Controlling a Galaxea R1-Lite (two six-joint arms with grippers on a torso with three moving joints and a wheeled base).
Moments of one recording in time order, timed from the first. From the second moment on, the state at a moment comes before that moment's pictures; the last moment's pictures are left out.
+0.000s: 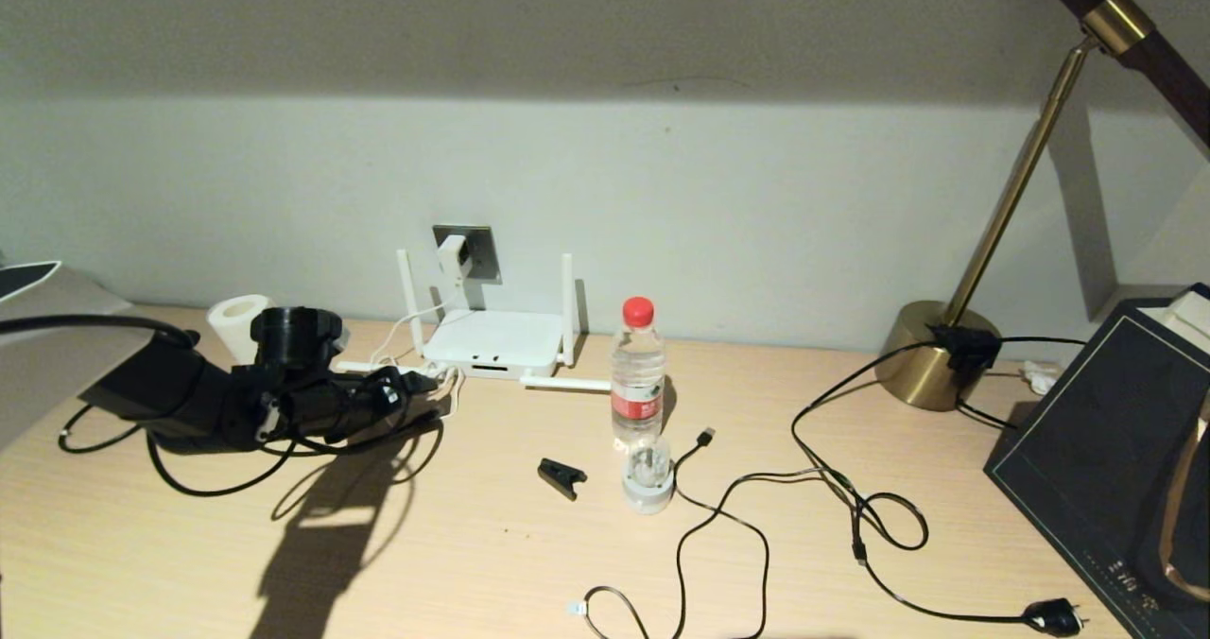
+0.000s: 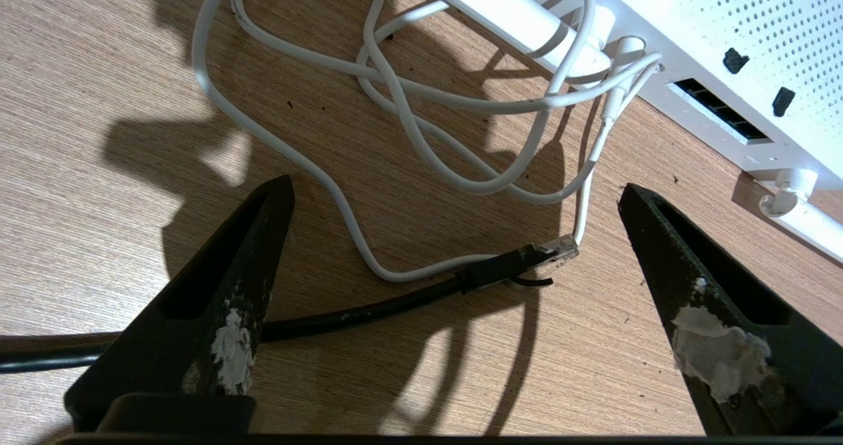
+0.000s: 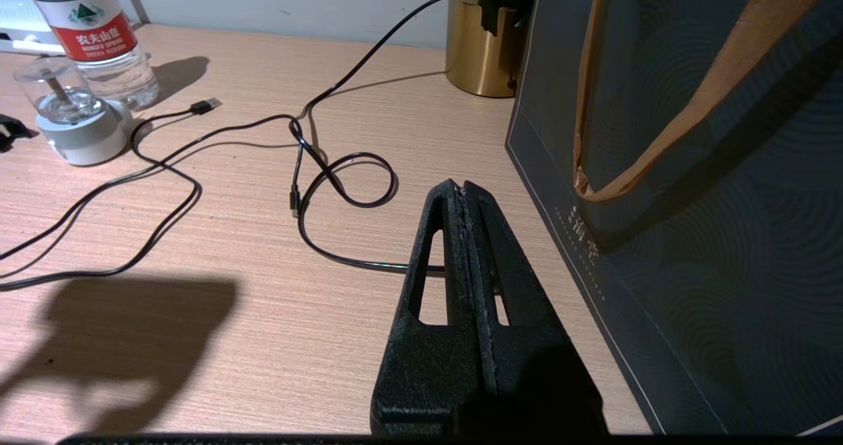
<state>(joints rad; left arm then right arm) 0.02 2.17 -1.11 -0.43 -0.12 -0.40 0.00 0.00 0.00 -0.03 0.00 -0.02</state>
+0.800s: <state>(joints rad) 0.01 2.13 -0.99 -0.46 -0.11 -0.39 0.00 0.00 0.00 -0.03 0.00 -0.02</state>
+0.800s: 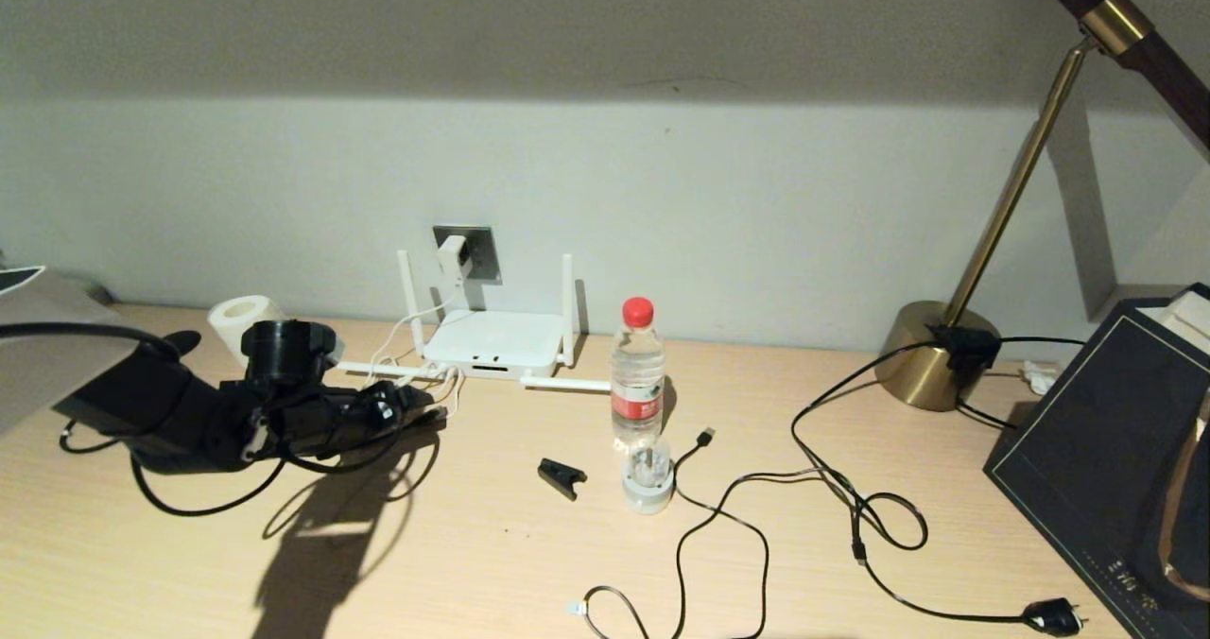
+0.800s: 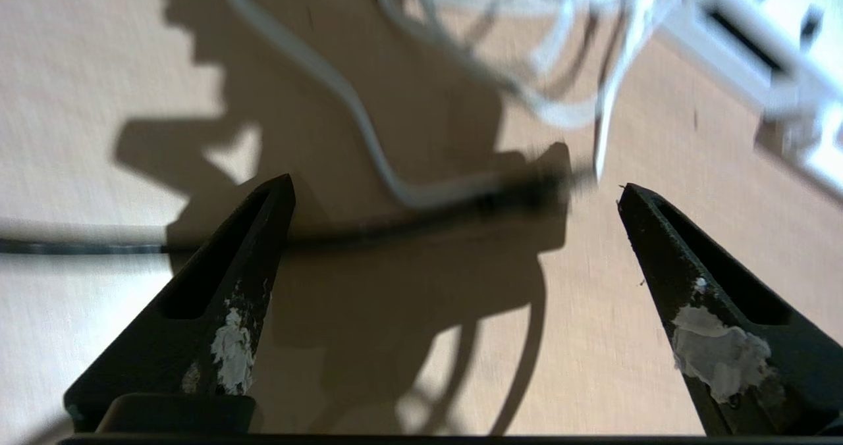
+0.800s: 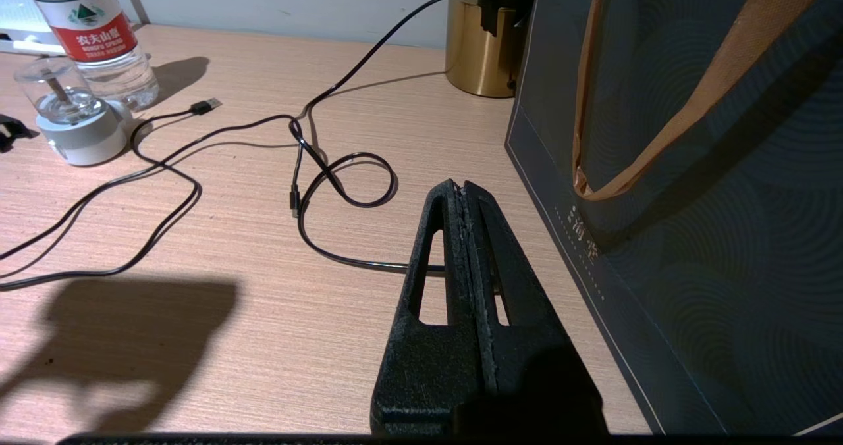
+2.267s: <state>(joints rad) 0.03 1.65 -0.80 -0.40 -0.07 0.70 0.00 0.00 0.00 -0.03 0.00 -0.02</state>
